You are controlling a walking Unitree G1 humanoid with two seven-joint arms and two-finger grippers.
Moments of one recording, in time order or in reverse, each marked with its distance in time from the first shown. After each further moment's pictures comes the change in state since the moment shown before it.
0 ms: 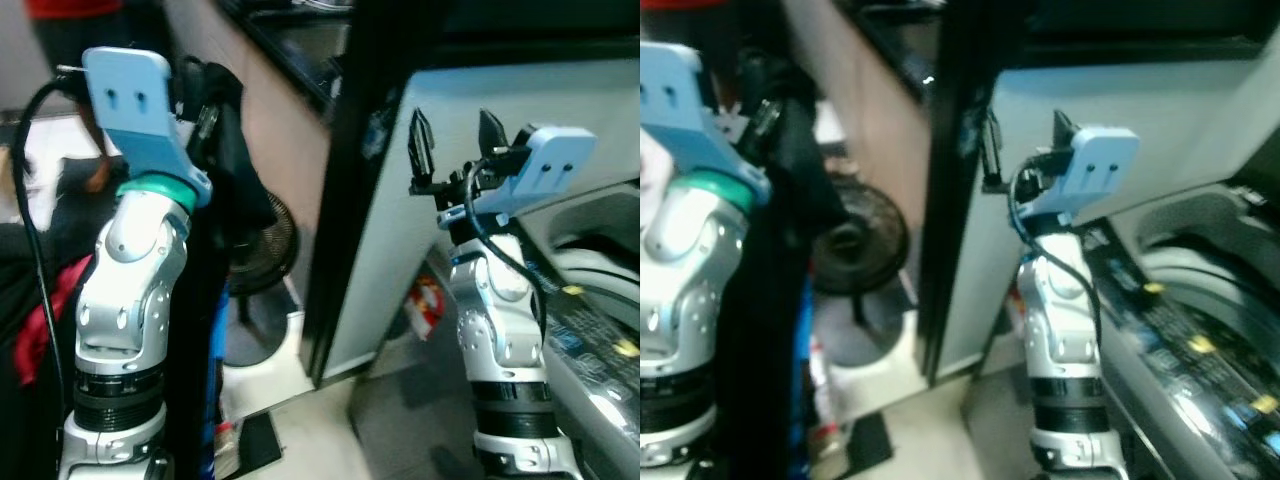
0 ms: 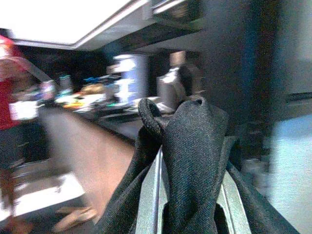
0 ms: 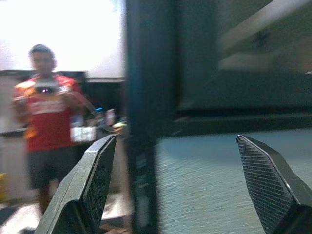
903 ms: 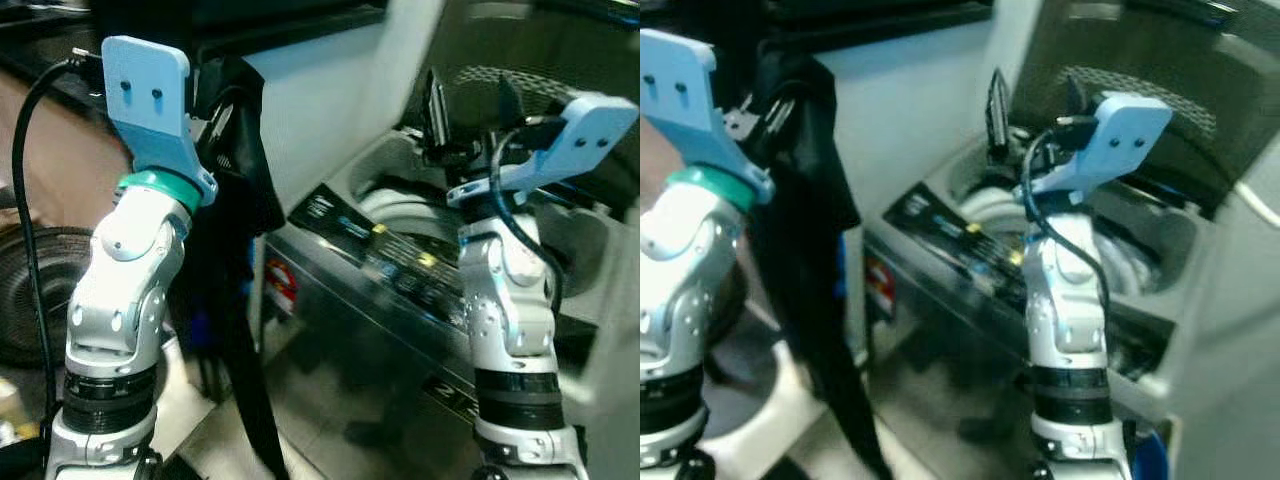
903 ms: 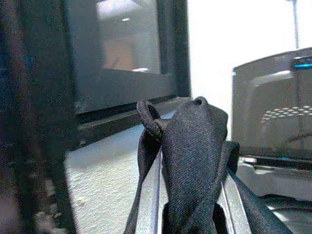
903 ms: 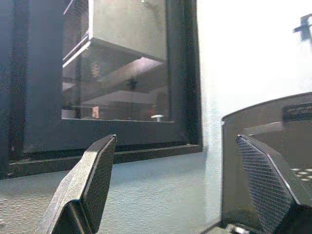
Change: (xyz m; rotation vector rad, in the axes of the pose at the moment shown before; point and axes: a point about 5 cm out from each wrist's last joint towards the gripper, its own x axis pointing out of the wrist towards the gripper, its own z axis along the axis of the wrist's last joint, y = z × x) left arm -0.002 0.000 0.006 0.061 0.000 -0.031; right arm 0.011 0.015 0.027 0.029 -0.093 0.048
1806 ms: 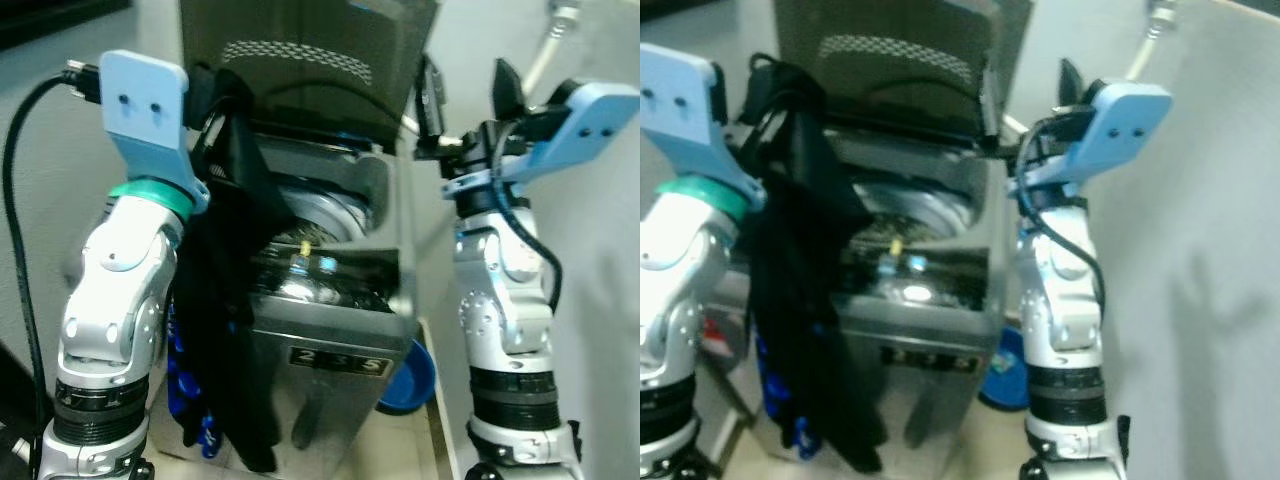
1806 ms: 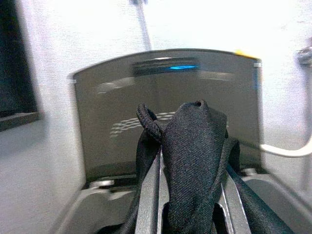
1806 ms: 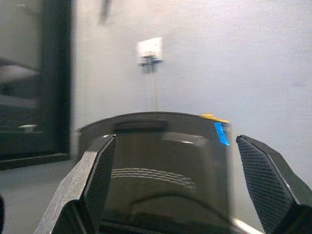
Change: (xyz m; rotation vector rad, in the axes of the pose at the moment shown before) left arm -0.007 0.002 -0.004 0.028 0.011 0.023; right arm 0.002 0.008 0.005 0.039 -0.008 0.015
